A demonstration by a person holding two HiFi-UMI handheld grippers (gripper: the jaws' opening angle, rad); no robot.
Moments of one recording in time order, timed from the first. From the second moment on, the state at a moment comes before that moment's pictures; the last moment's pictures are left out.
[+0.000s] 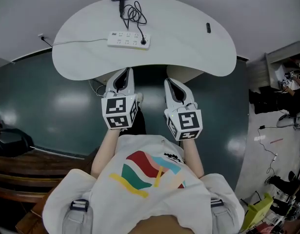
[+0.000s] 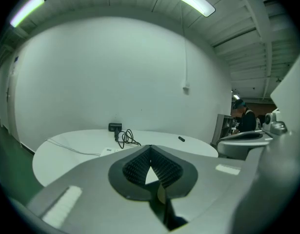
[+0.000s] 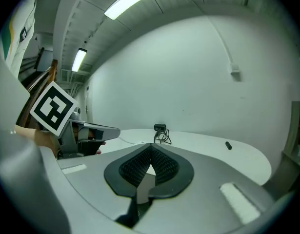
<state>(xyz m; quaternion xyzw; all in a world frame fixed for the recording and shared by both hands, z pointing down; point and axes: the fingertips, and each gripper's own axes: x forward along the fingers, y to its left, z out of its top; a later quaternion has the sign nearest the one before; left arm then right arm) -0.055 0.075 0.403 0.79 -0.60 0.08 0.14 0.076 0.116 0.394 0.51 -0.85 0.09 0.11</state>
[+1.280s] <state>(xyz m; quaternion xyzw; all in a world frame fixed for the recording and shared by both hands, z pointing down) -0.066 -0.167 0.443 0.89 -0.37 0.25 0.10 0.031 -0.146 0.406 0.45 -0.87 0.15 0.15</state>
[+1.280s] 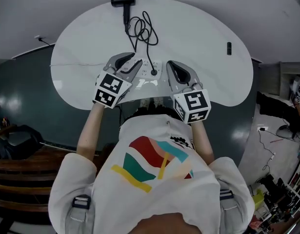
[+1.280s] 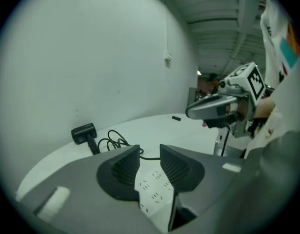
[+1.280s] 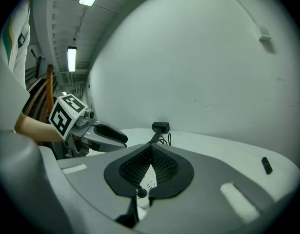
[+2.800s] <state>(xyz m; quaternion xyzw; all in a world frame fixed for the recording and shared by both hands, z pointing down) -0.081 -0.130 0.587 0.75 0.05 0.66 0.01 -0.022 -0.120 0.541 0.26 -0.90 0.09 0.34</state>
